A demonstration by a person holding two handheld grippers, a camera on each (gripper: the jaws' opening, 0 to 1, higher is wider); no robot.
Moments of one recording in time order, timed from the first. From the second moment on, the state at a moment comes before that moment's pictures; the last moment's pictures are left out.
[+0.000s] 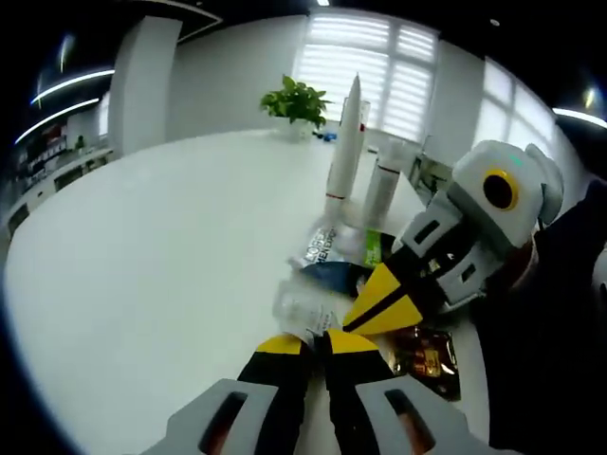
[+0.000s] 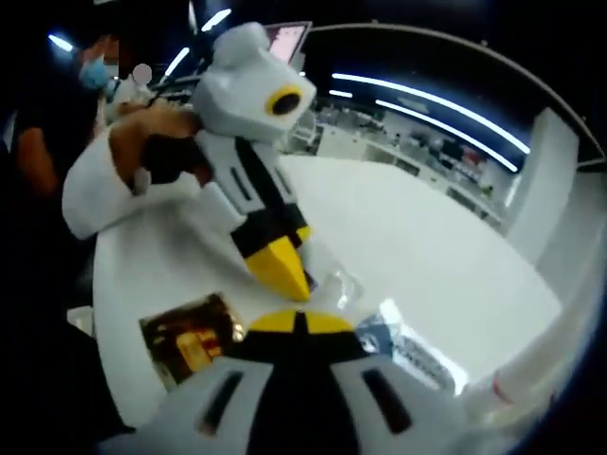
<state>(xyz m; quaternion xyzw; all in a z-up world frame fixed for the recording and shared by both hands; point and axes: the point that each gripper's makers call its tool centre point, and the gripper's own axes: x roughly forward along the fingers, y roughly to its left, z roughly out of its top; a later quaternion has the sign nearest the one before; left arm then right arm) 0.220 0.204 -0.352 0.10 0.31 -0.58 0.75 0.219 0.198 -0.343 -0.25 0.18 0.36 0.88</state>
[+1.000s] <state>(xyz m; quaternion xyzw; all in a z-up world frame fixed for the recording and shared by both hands) 0.260 0.228 -0.329 0.12 0.23 -0.56 0.79 0.225 0.185 -0.346 -0.22 0.20 0.35 0.89</state>
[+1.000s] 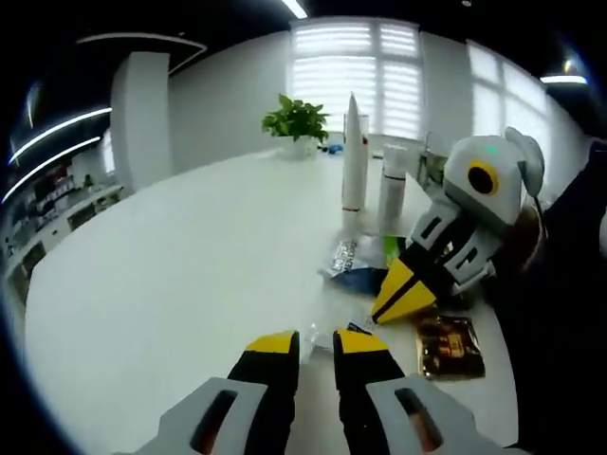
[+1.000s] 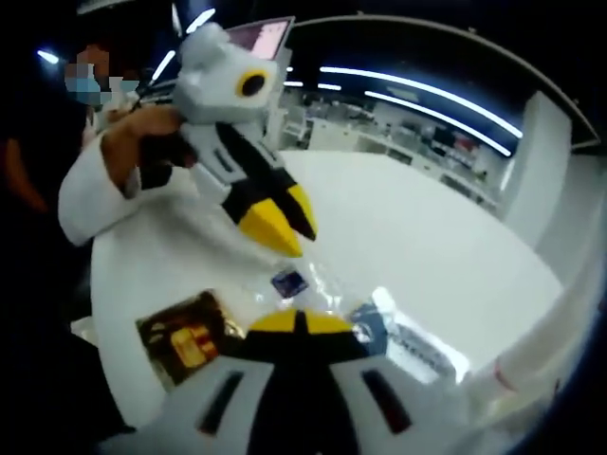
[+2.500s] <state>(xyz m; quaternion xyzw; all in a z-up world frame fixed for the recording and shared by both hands) 0.238 0.217 -0.353 0.14 0.28 -0.53 0.79 0.222 0.201 -0.346 -0.17 0.16 0.40 0.89</state>
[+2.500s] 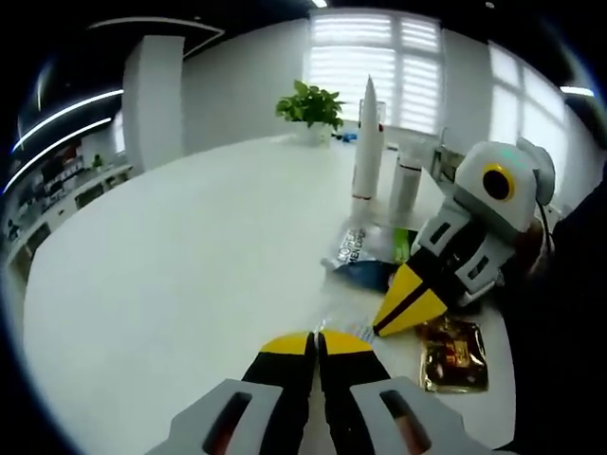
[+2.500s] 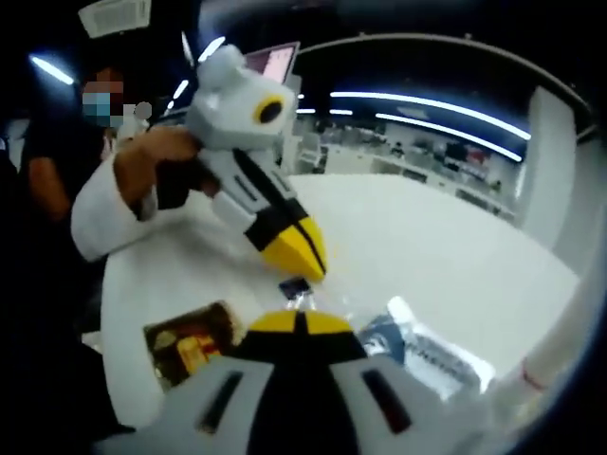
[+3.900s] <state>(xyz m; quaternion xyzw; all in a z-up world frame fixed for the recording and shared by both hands) 0.271 0.207 -0.352 0.14 0.25 -0.52 0.80 0.194 0.135 -0.197 -0.14 -0.03 0.35 0.93</state>
